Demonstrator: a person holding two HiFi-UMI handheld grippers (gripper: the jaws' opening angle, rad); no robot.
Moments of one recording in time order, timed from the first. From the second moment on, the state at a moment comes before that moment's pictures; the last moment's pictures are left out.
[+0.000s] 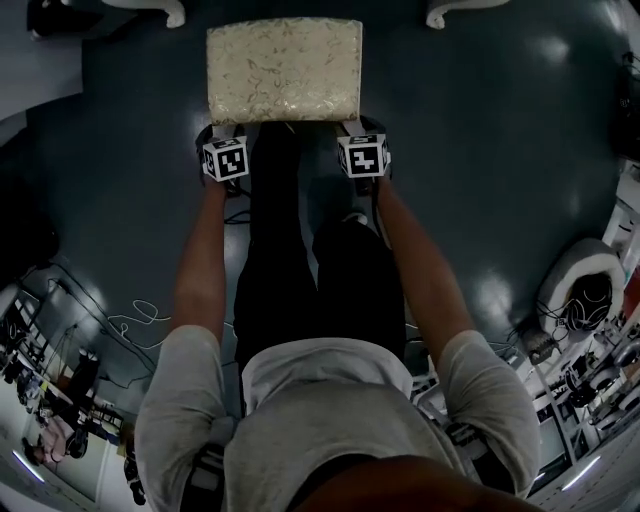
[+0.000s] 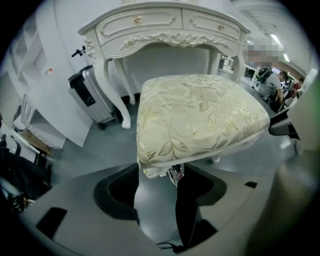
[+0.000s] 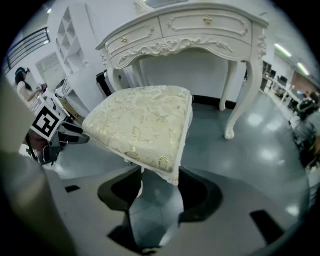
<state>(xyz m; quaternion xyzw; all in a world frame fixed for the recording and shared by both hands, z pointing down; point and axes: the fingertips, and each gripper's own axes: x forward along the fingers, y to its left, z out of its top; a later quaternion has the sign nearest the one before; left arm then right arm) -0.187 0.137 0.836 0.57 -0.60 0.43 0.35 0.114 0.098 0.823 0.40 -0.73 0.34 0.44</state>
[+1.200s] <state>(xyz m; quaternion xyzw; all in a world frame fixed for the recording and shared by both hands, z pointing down) -0.061 -0.006 0.501 0.73 -0.55 0.23 0.33 0.028 -0.020 0.466 0.44 -0.82 0.23 0.28</state>
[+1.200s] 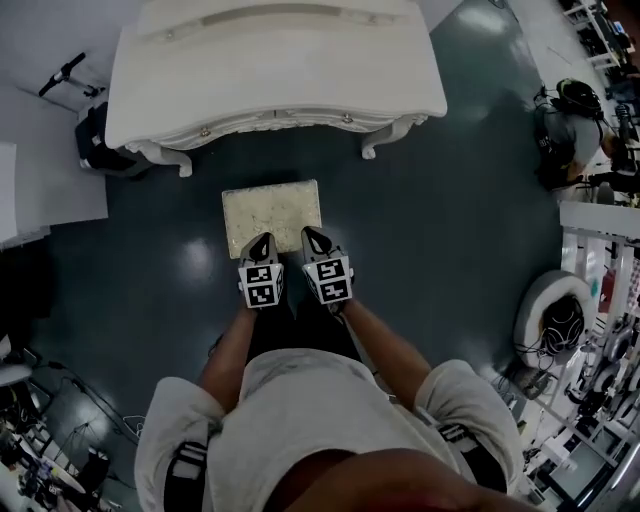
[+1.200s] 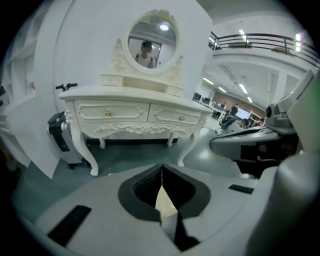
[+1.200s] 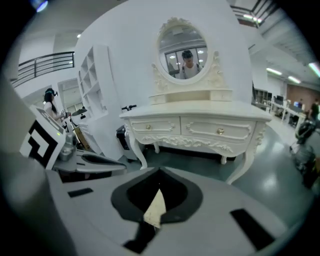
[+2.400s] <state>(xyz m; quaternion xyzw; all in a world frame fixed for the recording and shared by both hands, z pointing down) 0.087 0.119 0.279 0.80 -0.54 0.12 0.22 0.132 0.129 0.246 0.43 -0.88 0.06 0.19</state>
